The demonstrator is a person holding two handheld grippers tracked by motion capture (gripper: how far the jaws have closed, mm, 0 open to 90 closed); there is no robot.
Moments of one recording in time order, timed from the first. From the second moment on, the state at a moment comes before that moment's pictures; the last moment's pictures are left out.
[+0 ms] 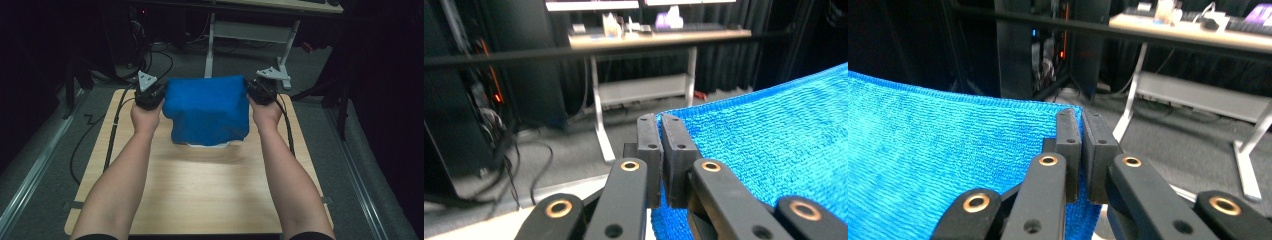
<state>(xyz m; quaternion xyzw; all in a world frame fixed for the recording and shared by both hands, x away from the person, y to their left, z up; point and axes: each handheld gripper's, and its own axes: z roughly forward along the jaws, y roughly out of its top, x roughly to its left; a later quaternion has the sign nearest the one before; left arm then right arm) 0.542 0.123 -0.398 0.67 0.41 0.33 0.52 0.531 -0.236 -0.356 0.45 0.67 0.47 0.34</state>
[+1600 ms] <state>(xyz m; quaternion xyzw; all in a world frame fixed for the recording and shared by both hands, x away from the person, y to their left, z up) 0.523 0.115 -0.502 0.72 0.45 0.20 0.48 0.511 -0.239 -0.468 0.49 0.72 0.43 0.25</state>
